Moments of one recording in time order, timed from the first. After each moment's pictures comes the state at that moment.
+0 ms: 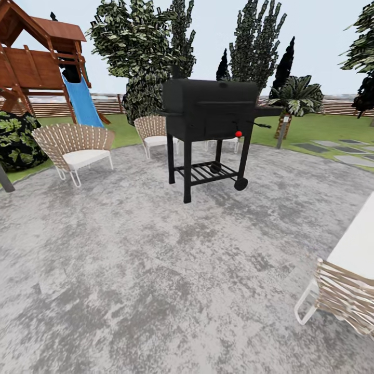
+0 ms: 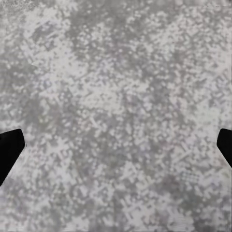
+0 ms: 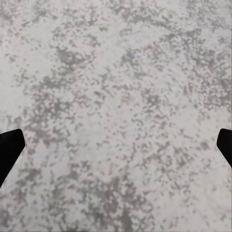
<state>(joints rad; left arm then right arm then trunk) -0.23 0.06 -0.01 -0.20 0.01 -0.30 0.01 -0.11 -0.07 0.00 -0.43 0.01 -0.30 0.00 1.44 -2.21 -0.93</state>
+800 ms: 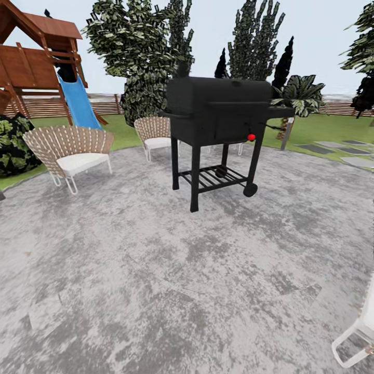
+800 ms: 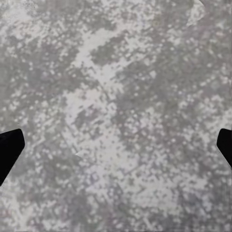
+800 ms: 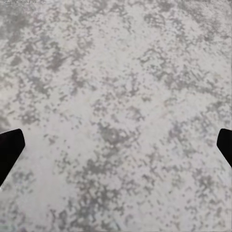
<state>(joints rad) -0.23 0.06 -0.01 -0.20 0.01 -0.30 0.01 -0.11 -0.07 0.00 -0.43 0.01 -0.30 0.00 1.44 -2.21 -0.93</state>
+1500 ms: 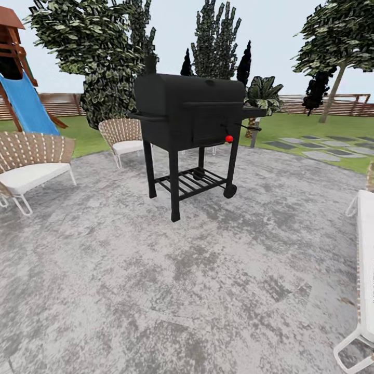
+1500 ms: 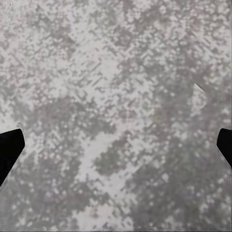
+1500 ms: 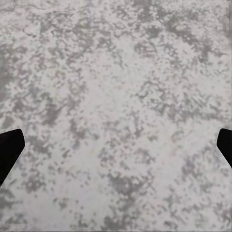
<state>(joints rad) -0.23 0.06 -0.01 -0.20 0.01 -0.30 0.01 -0.11 -0.07 0.00 -0.43 0.01 -0.30 0.00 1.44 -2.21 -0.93</state>
